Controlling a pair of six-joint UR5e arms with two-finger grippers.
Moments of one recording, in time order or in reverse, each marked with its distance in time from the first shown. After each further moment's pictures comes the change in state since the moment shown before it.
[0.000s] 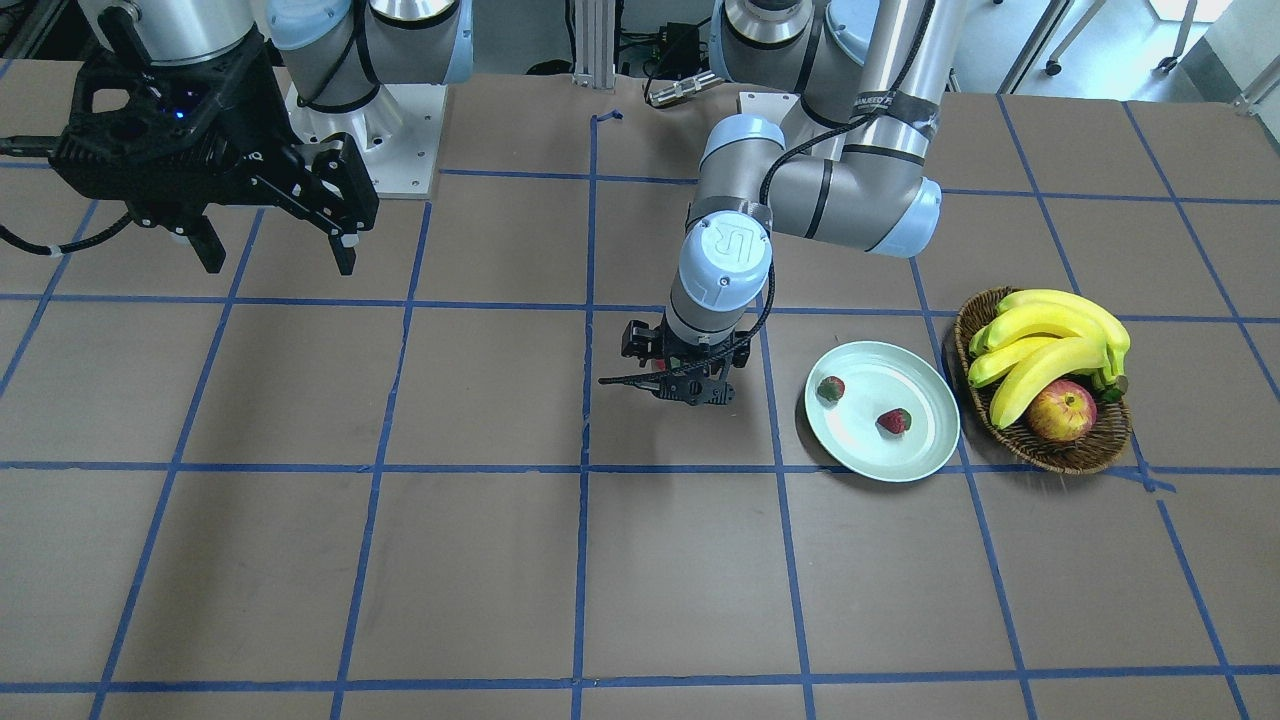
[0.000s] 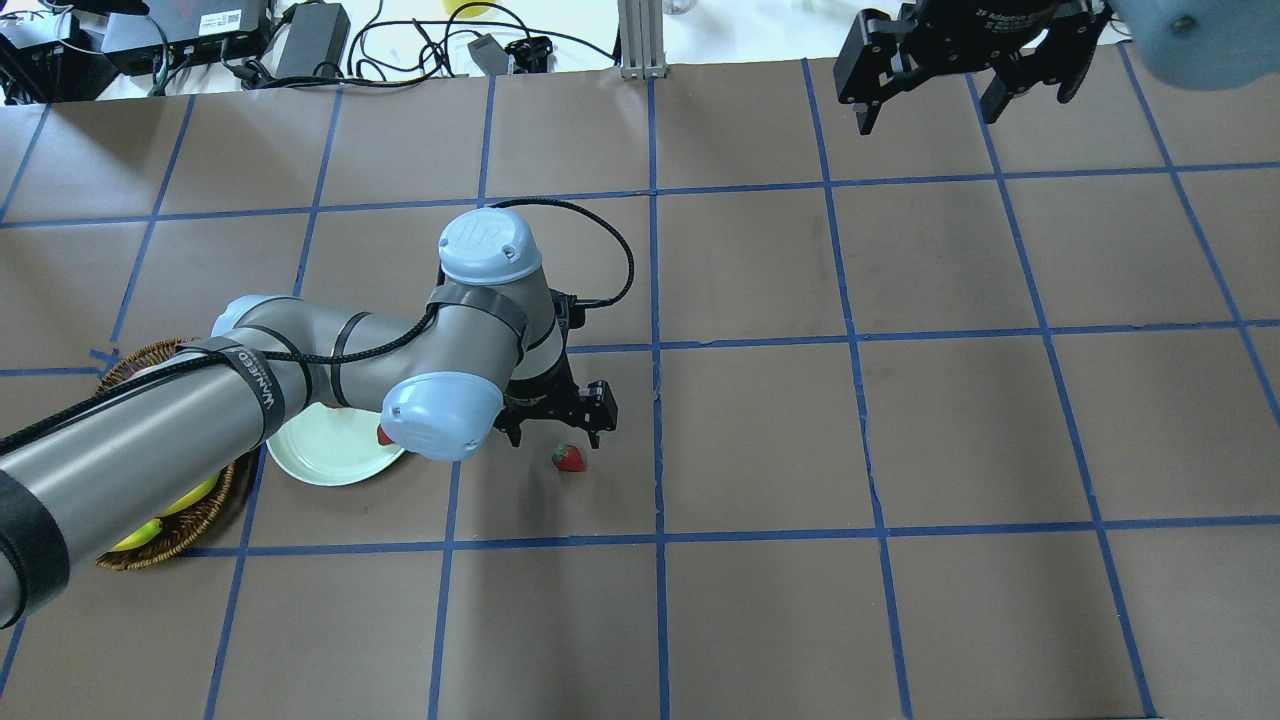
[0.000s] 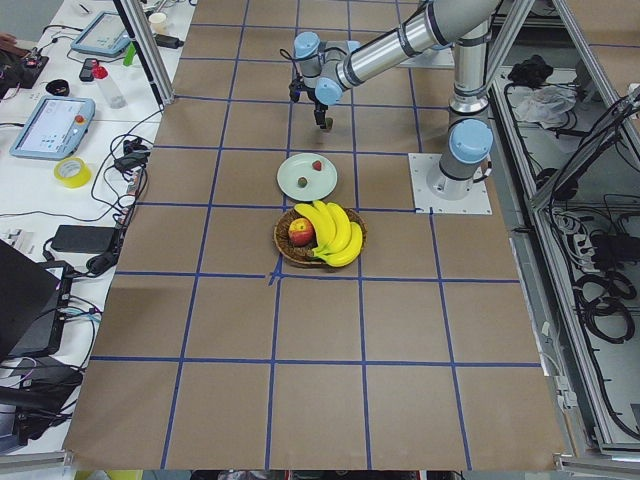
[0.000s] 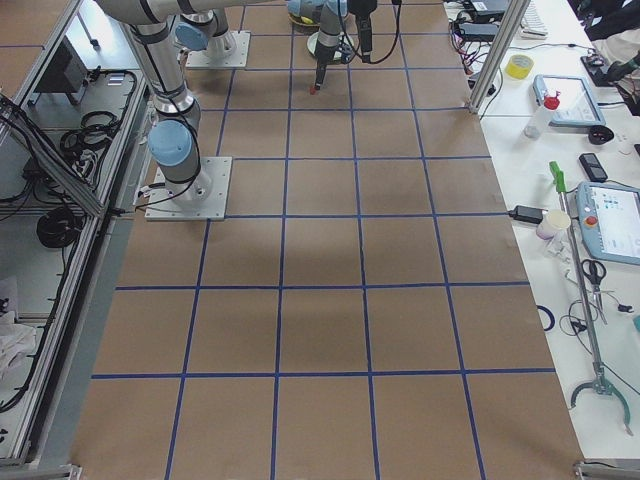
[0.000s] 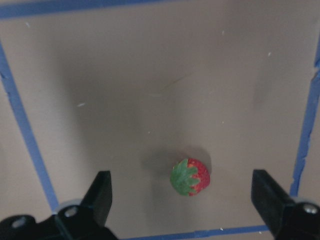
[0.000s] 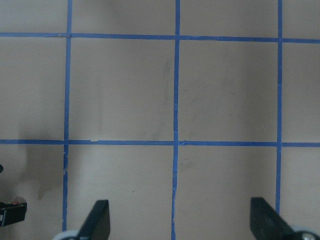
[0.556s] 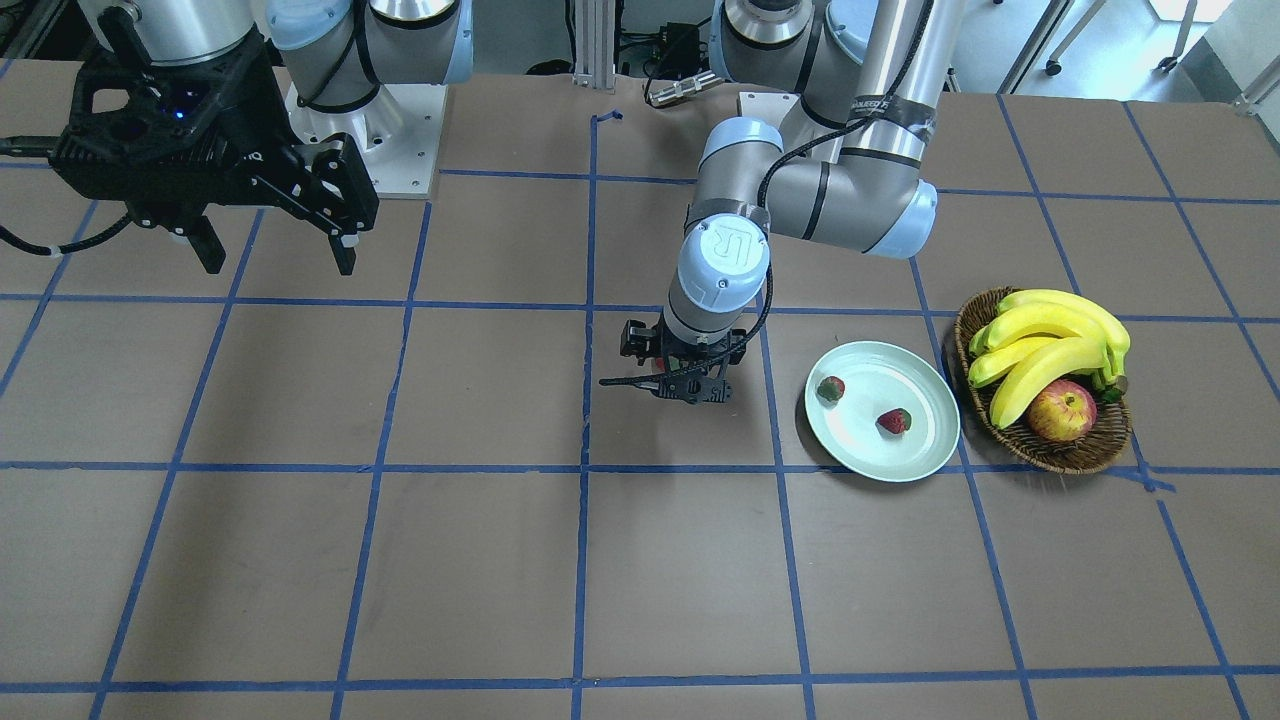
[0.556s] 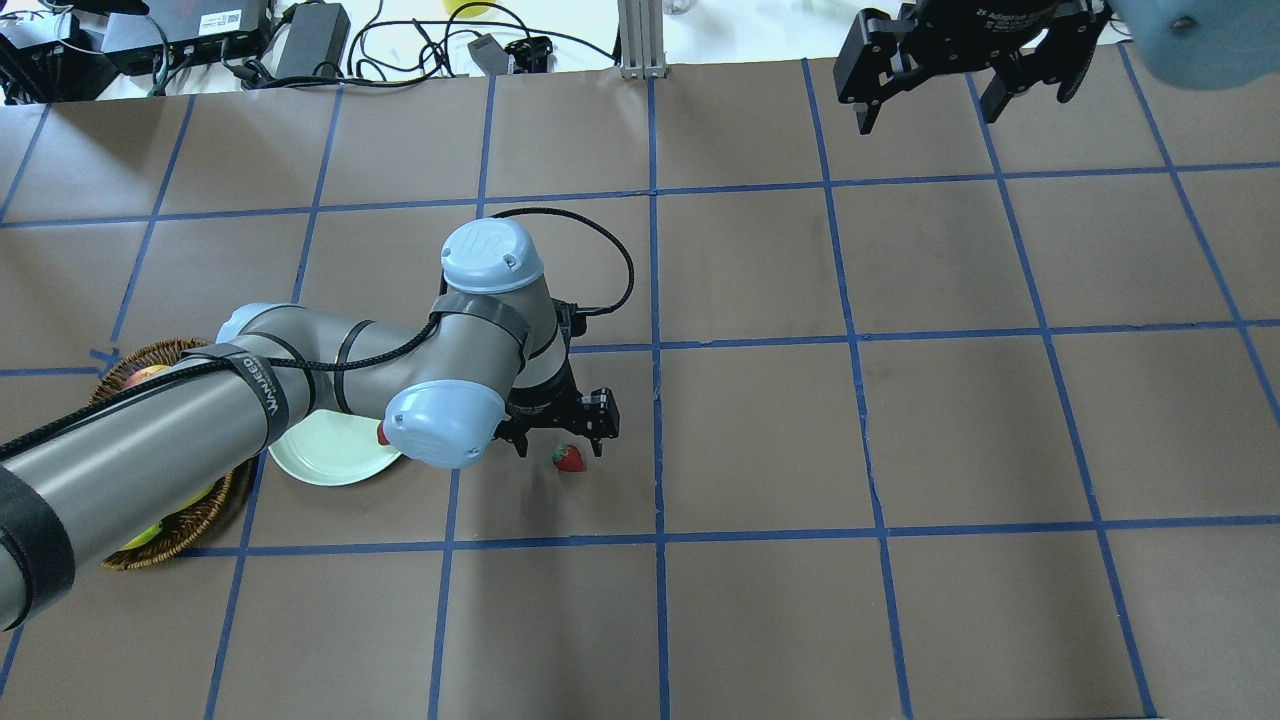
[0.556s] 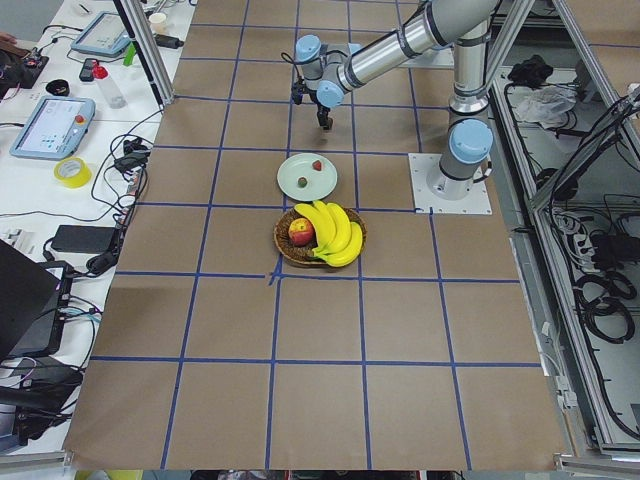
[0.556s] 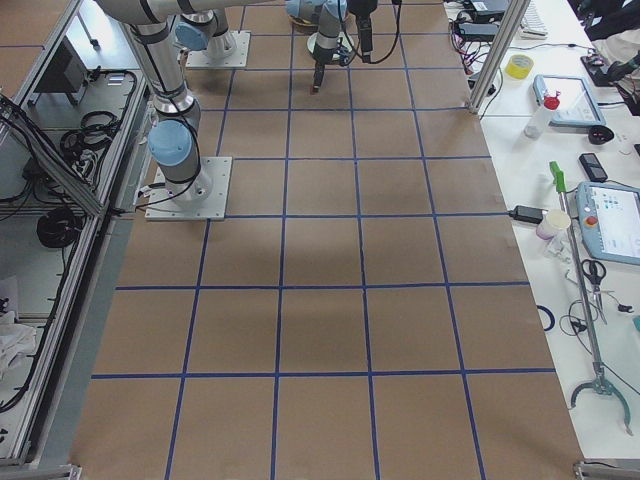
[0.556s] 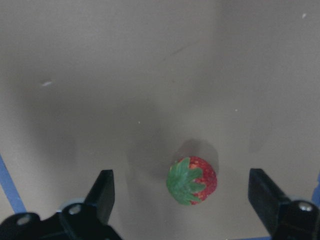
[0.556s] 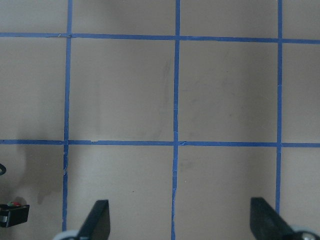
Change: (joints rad) left arm -0.002 -0.004 -0.010 0.002 -0.020 -0.033; right arm 0.000 0.000 0.000 -0.001 0.000 -0.001
